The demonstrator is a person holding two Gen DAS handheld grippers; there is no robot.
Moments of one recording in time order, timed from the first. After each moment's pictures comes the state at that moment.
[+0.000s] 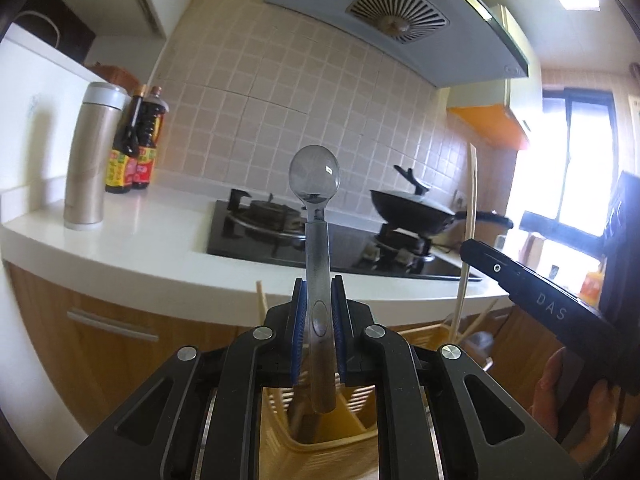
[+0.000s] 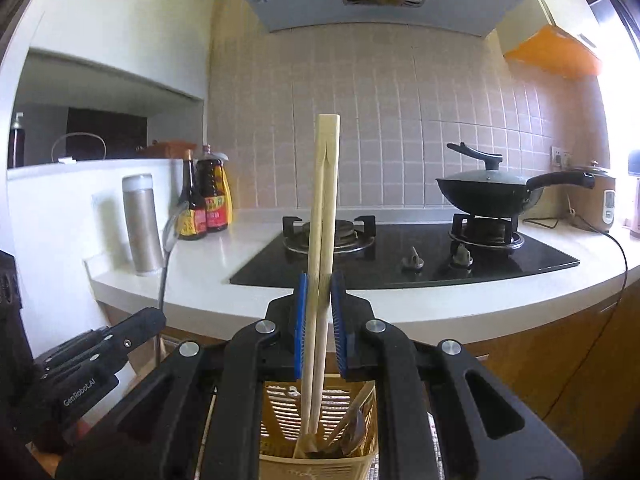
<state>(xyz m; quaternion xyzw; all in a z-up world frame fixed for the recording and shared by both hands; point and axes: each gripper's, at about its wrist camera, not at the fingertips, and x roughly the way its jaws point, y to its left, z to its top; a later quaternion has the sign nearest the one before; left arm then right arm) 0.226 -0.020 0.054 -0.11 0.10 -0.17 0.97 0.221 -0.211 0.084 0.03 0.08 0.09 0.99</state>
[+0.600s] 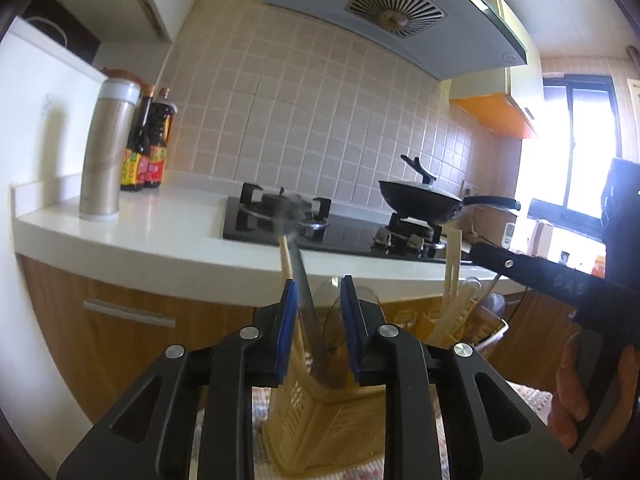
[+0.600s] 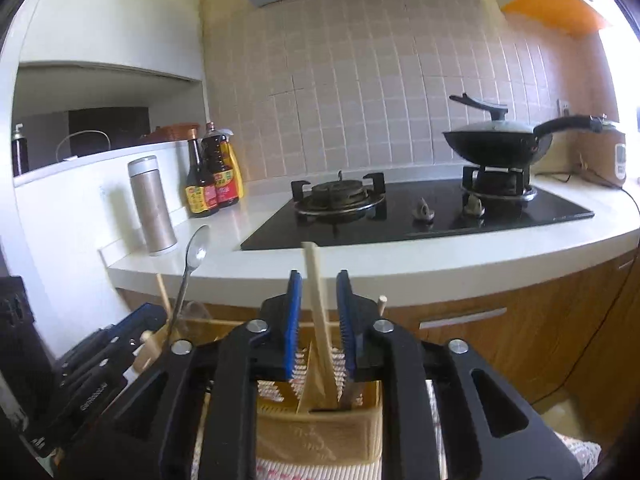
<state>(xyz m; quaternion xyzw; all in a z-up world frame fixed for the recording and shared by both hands) 0.211 -0.008 0.035 -0.09 0.11 -0.16 0.98 0.218 -0.228 0.066 0.07 0.15 0.13 0.98</state>
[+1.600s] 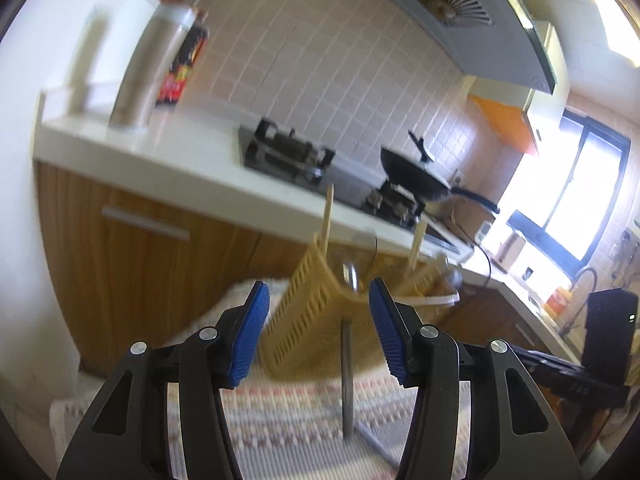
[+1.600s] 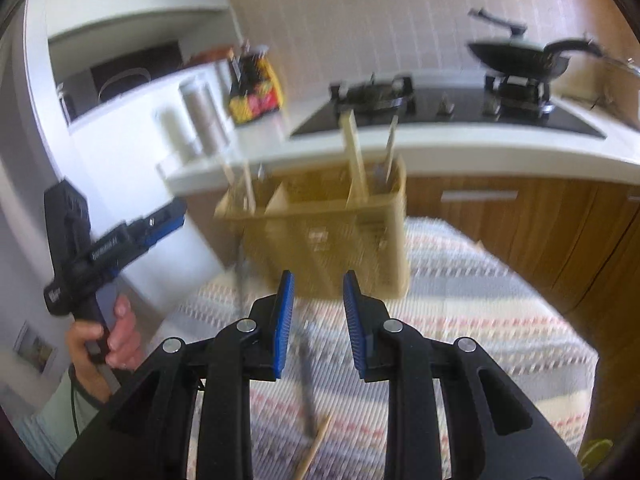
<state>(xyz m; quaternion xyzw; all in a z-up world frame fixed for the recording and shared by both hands) 0.175 0.050 0.039 -0.19 0.24 -0.20 0.93 0.128 -0.241 0.046 0.07 0.33 0.21 0.92</state>
